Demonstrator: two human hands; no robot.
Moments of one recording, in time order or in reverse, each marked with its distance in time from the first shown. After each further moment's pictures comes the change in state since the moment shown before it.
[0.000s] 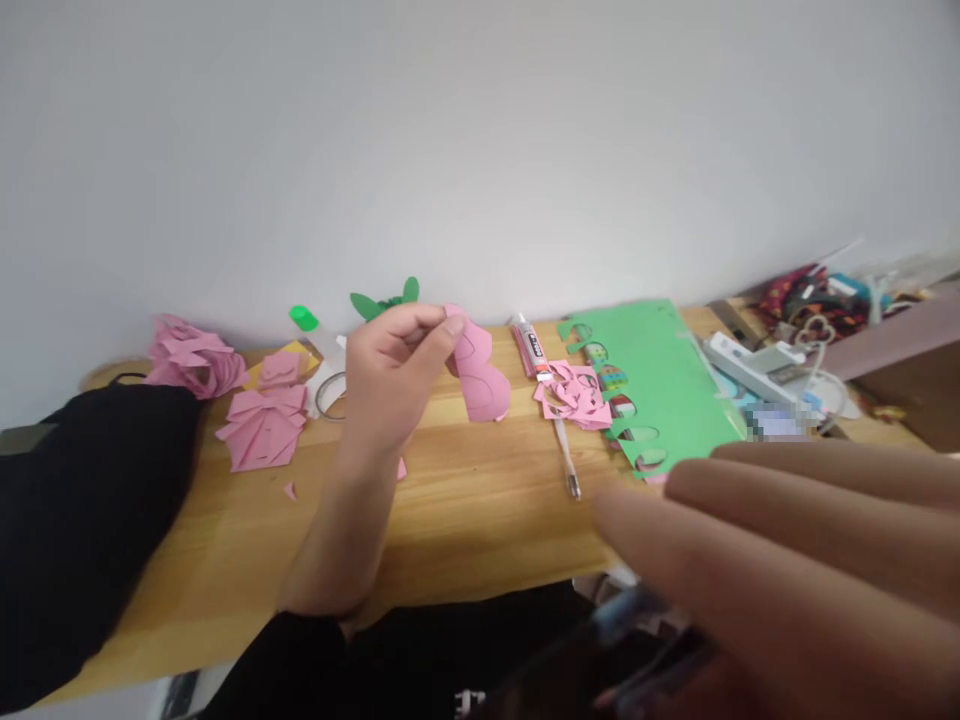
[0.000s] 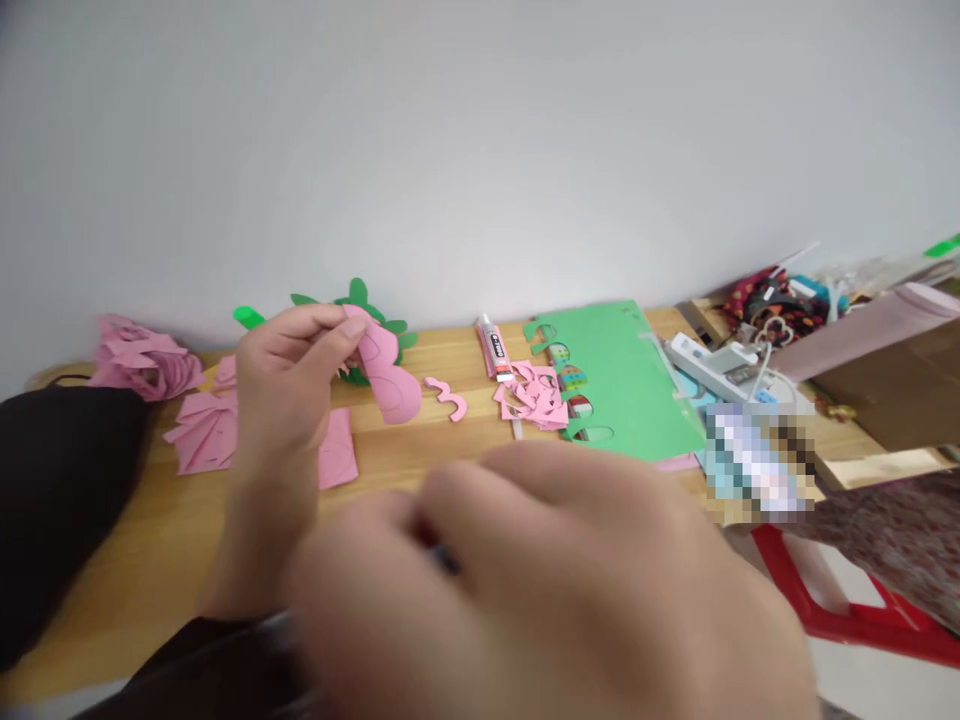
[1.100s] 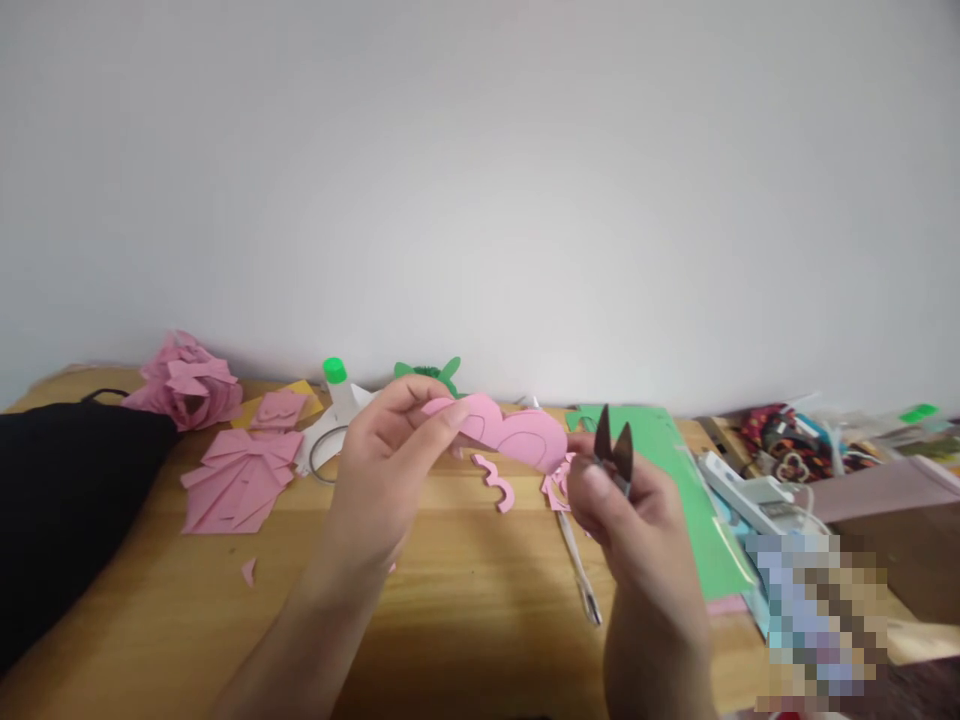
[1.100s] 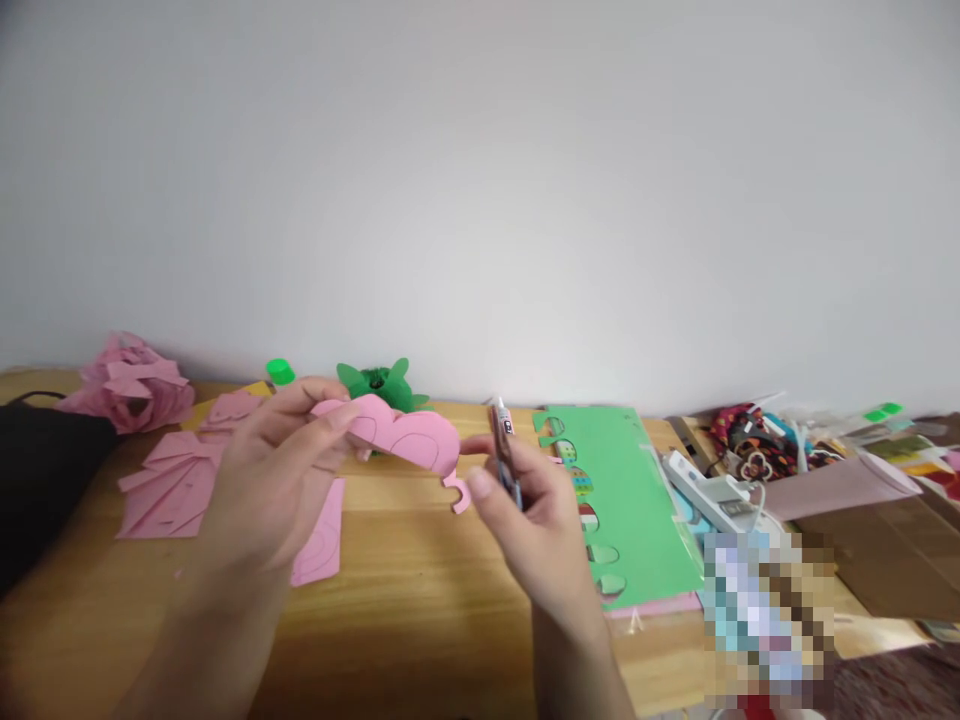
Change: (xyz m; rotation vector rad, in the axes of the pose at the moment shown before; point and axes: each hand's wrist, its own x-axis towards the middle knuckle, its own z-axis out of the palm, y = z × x) left_hand 0.007 0.008 -0.032 -0.305 0.065 -0.277; right_hand 0.051 0.053 0.104 0.909 0.066 0.532
